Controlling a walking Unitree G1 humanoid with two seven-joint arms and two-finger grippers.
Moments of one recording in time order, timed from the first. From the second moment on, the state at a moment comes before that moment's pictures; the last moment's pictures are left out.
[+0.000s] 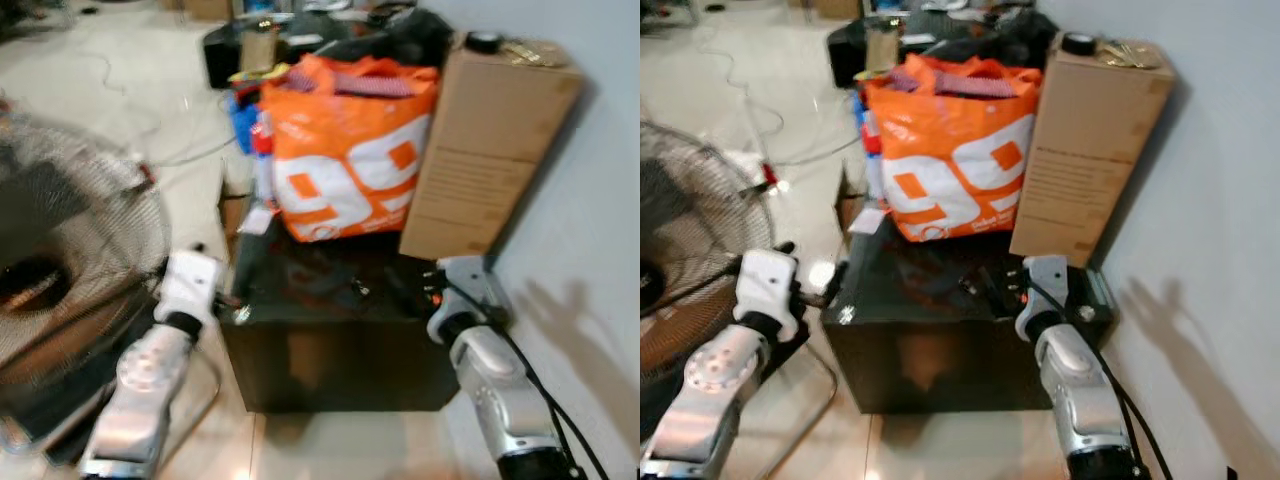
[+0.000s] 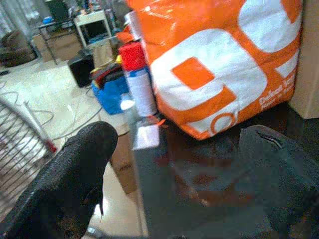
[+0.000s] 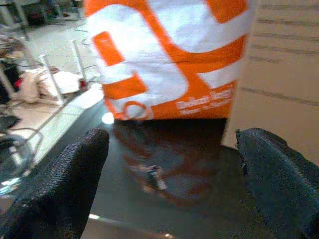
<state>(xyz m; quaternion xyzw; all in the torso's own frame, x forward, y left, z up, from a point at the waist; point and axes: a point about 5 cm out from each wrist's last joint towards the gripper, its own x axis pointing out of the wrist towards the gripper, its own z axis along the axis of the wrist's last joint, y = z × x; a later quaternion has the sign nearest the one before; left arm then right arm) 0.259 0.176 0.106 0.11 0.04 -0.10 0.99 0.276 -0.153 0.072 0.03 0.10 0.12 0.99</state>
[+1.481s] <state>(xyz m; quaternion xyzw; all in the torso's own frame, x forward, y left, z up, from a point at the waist) 0.253 0.171 0.096 0.15 0.09 -0.22 0.96 0.292 -0.135 0.049 -0.03 0.19 0.19 0.96</state>
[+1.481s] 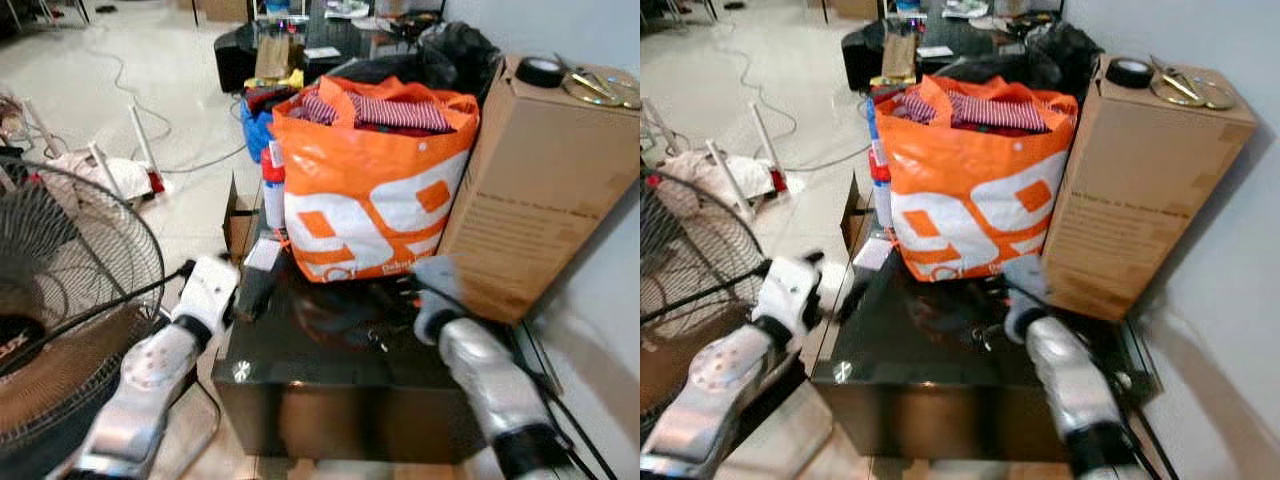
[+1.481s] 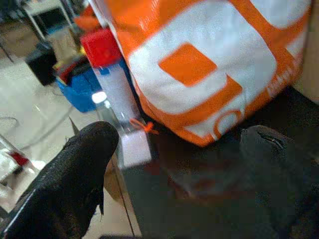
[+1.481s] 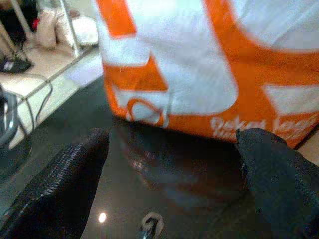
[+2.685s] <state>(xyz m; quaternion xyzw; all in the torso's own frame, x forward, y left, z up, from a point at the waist) 0.187 0.166 0.085 0.15 0.18 -0.31 0.92 0.275 -0.120 -0.023 -0.04 0.36 0.19 0.91</state>
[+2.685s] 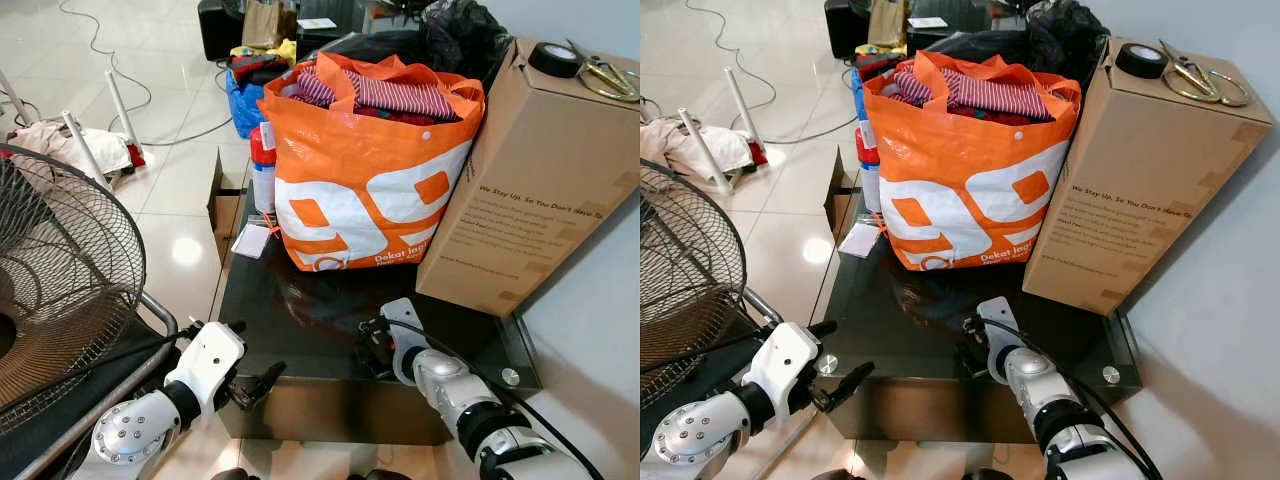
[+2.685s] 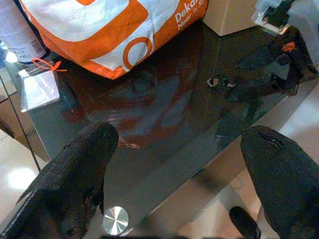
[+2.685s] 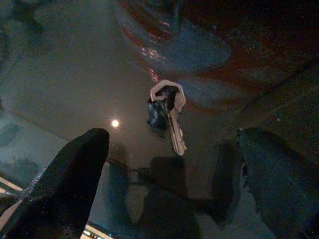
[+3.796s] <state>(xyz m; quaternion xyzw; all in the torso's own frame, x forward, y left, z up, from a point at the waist) 0.180 0.173 0.094 0.16 0.19 -0.32 0.92 0.276 -0.099 -0.022 0.00 0.33 0.17 0.93</state>
